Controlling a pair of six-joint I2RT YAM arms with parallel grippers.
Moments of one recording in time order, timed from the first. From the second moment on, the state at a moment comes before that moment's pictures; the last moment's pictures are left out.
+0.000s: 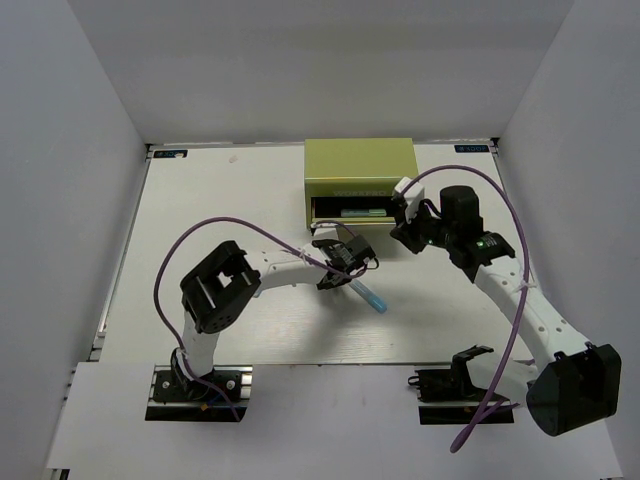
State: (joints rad) left arm -1.00 1.97 1.32 -0.61 -0.52 -1.19; right arm 0.34 1.11 0.90 -0.37 -0.46 -0.40
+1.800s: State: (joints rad) left arm -0.88 1.65 1.15 0.36 -0.32 0.42; right arm 0.31 0.93 0.77 -0.35 -0.42 -0.40
